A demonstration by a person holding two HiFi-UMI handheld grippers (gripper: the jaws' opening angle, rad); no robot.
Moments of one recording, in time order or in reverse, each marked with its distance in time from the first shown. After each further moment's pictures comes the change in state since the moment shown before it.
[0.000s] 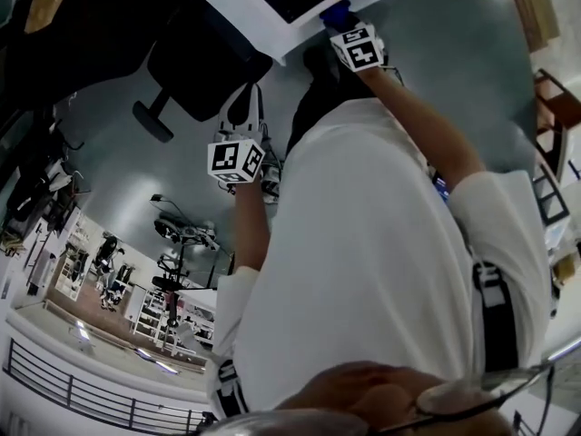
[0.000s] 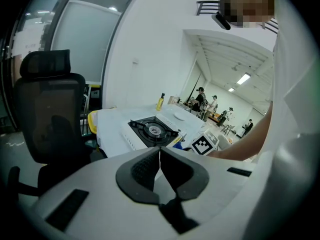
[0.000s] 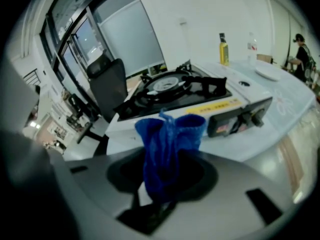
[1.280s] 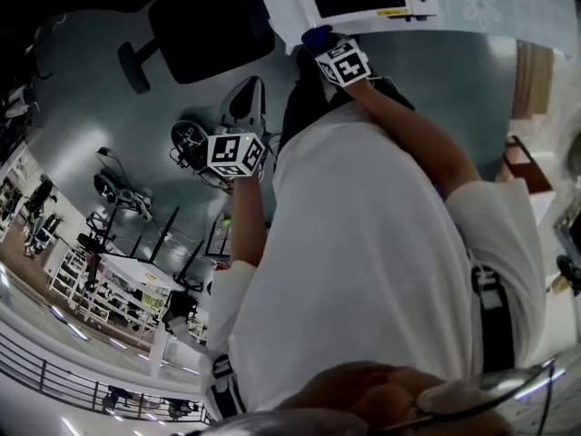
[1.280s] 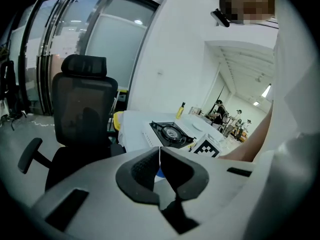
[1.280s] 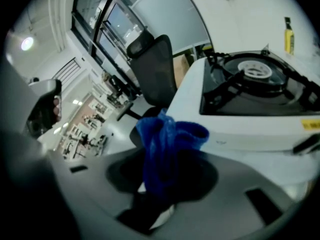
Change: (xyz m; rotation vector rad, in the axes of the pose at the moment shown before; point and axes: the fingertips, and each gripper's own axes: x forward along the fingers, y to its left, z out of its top) left arm -0.044 0.017 -0.033 -0.175 -0.125 0.239; right arm 0.026 0.132 -0.027 -0.261 0.224 0.379
